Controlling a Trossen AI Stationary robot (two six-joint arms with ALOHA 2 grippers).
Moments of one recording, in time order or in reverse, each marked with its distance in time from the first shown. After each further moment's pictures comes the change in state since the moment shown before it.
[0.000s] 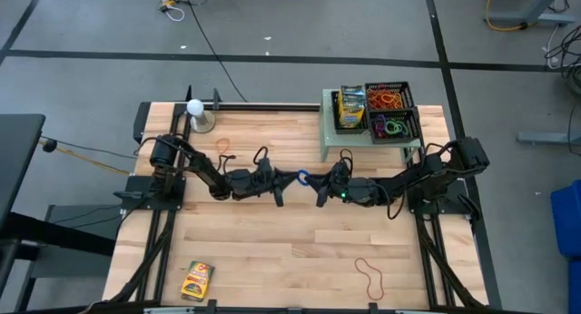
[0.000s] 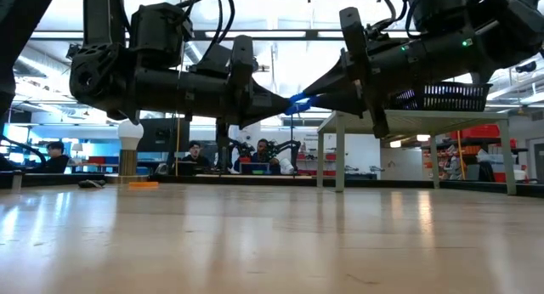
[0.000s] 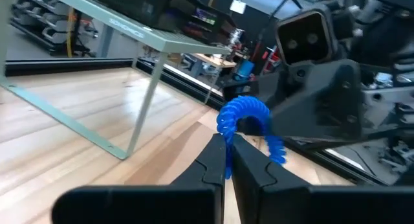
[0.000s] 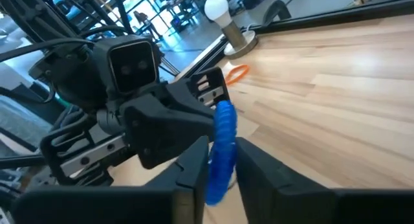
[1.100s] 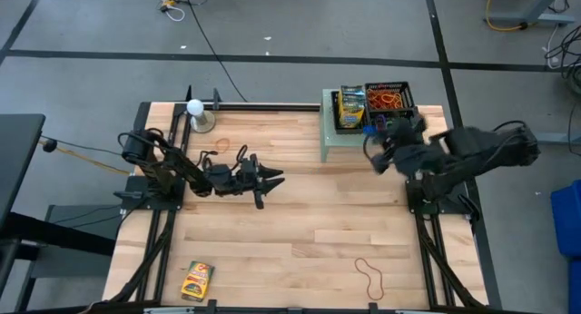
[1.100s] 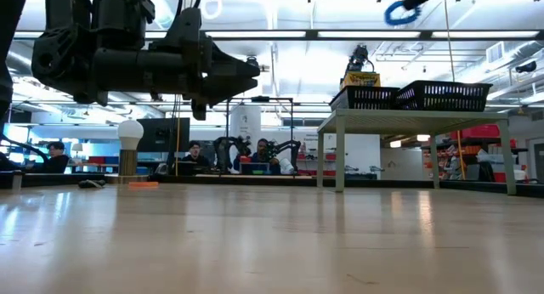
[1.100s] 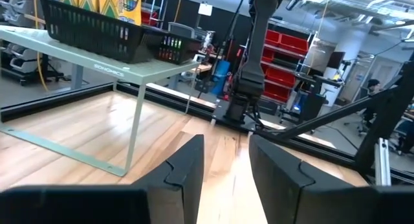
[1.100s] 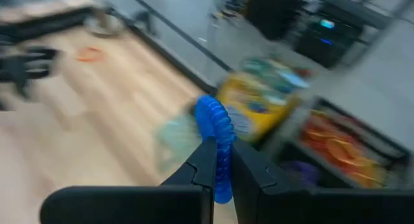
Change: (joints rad) left arm -0.010 -0.238 -0.199 0.010 0.103 0.147; right arm 0.058 -0.578 0.807 -2.155 0.315 -0.073
